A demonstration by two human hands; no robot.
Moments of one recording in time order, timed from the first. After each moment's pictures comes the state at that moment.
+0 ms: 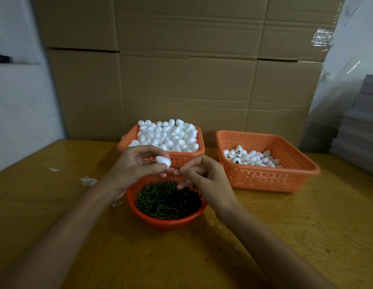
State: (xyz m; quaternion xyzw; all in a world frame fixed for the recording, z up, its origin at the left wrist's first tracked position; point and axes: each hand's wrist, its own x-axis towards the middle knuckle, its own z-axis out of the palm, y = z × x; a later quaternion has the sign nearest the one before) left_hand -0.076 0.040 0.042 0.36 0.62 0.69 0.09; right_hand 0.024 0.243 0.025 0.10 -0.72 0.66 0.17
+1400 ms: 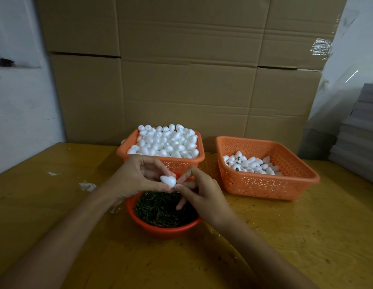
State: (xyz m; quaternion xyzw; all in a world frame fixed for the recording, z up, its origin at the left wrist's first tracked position) left_hand -0.069 0.041 0.049 0.38 0.68 0.62 0.10; right_hand 0.024 0.241 0.016 0.13 -0.84 0.50 0.18
